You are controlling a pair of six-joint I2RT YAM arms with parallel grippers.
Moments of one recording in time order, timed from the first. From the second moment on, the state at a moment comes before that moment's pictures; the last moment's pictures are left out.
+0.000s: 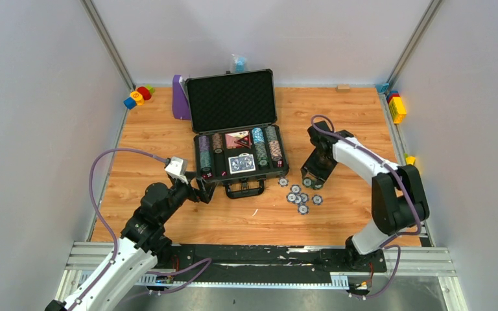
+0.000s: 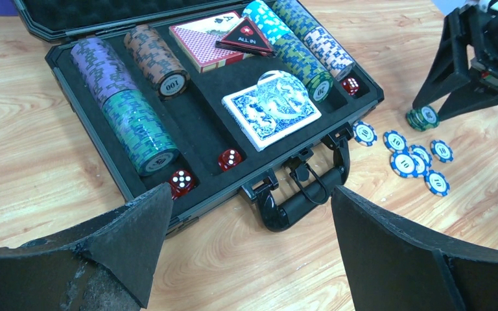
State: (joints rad) left arm -0.52 0.35 0.25 -0.08 0.02 -0.28; right arm 0.35 1.63 1.07 -0.85 0.03 0.98
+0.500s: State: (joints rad) left arm -0.52 0.35 0.25 -0.08 0.02 -0.28; right arm 0.56 1.50 1.08 -0.72 0.17 0.93
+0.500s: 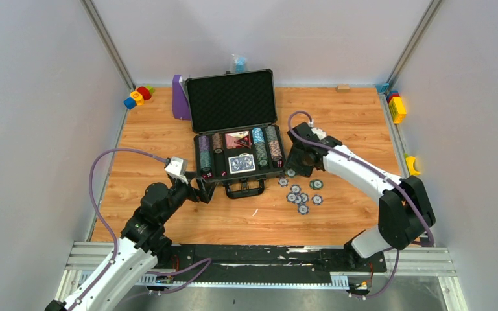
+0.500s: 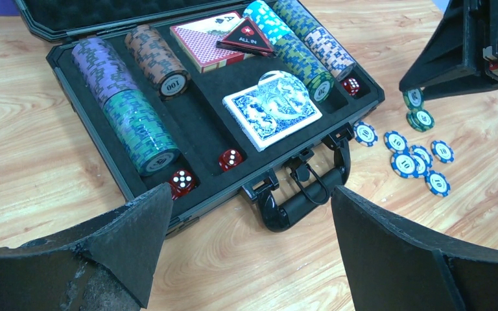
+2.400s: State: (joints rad) left arm -0.52 0.35 0.25 -0.09 0.02 -0.28; right arm 0.68 1.30 0.93 -0.26 0.35 0.65
